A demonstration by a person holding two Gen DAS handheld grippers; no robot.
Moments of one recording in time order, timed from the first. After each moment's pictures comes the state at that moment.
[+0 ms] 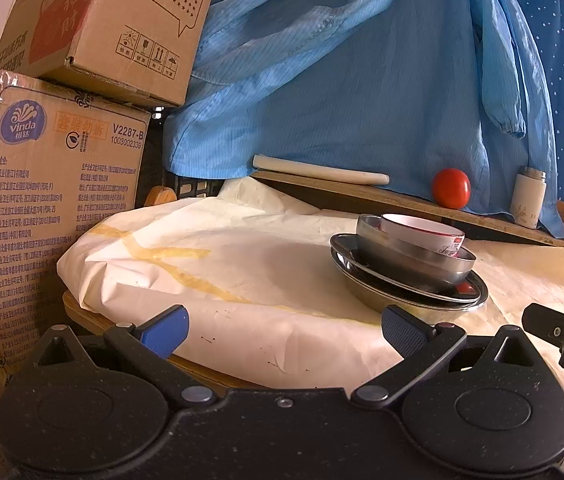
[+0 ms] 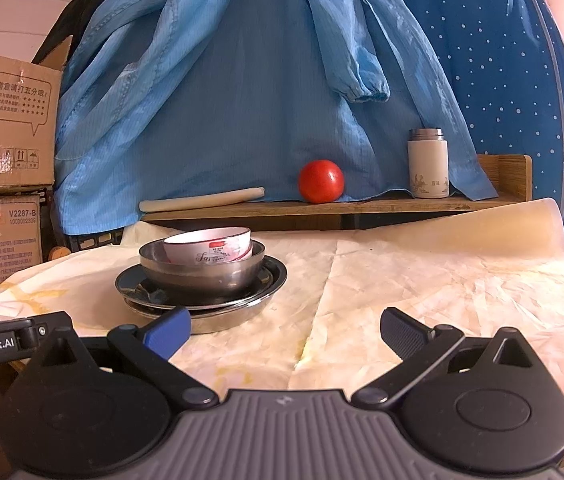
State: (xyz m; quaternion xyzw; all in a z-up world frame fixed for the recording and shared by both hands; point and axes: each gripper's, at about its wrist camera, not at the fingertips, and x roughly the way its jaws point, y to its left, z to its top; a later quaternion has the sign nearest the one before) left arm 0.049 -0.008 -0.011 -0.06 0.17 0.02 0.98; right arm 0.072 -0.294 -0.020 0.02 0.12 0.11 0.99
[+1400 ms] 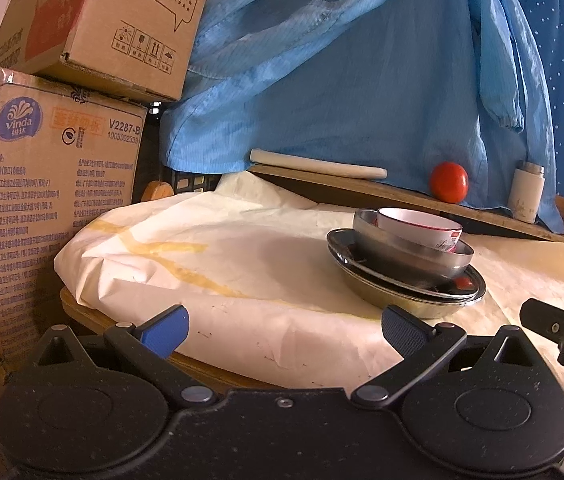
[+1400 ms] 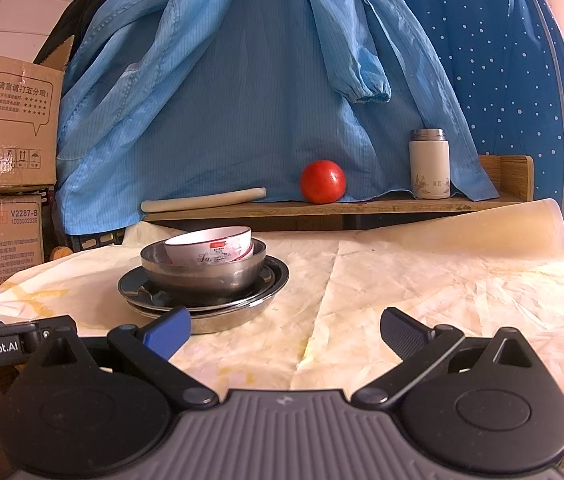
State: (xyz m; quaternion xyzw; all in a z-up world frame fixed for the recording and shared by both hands) left arm 0.050 -0.009 -0.012 -0.06 0.18 0.01 0.98; right arm 0.071 -0.293 -0.019 0.02 0.12 0.11 0.99
